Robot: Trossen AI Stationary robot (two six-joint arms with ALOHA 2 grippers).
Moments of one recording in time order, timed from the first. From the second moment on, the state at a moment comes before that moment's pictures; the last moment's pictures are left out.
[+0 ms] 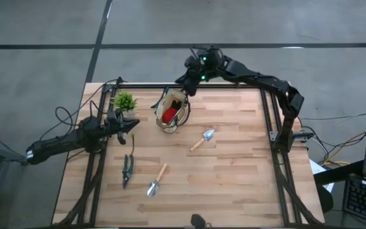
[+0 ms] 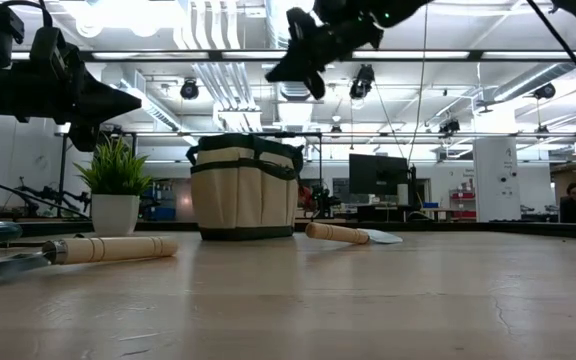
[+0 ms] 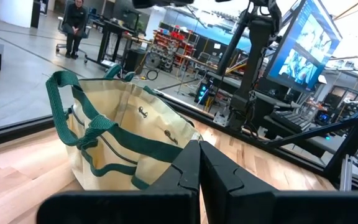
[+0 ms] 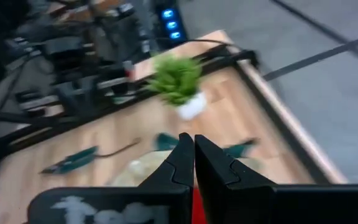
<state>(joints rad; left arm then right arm) 0.27 0.04 0.01 0.02 -0.03 -0.34 -0.52 1.86 1.77 -0.41 -0.44 0.15</state>
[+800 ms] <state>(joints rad) 0.27 0.04 0.01 0.14 -0.18 -0.69 -0.20 1.72 1.78 -0.57 -0.16 0.41</state>
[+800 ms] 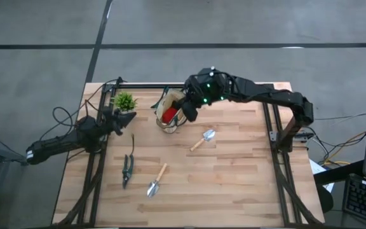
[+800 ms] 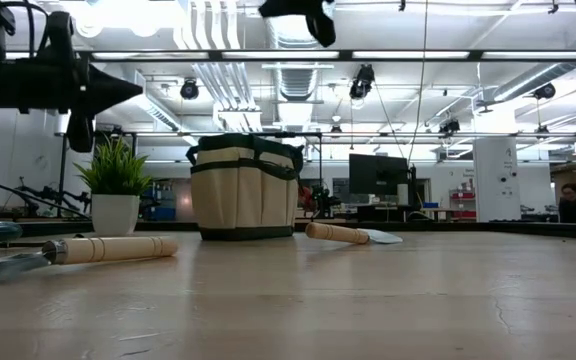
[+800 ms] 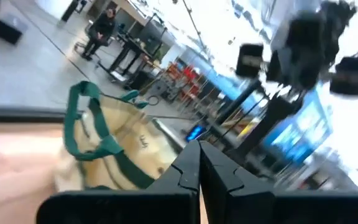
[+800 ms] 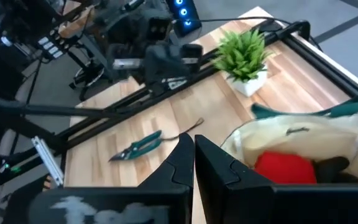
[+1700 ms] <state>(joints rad) 0.27 0.32 0.28 0.13 -0.22 -1.14 -0.09 1.18 1.13 -0.10 -0.25 0.32</state>
